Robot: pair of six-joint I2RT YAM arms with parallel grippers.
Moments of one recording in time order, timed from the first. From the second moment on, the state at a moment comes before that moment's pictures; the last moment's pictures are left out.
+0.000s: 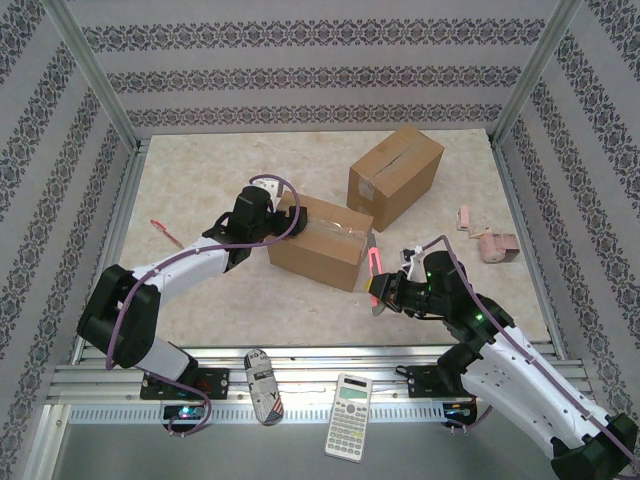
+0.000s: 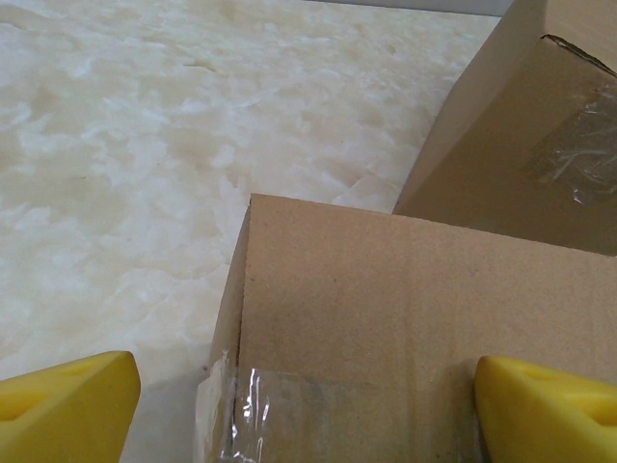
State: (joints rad) left arm -0.49 1.51 0.90 0.05 -0.03 -0.35; right arm 0.56 0.61 0.49 -0.47 -0.48 1.10
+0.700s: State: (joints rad) left arm -0.49 1.51 0.90 0.05 -0.03 -0.35; right arm 0.62 0.61 0.47 -0.44 -0.46 1.15
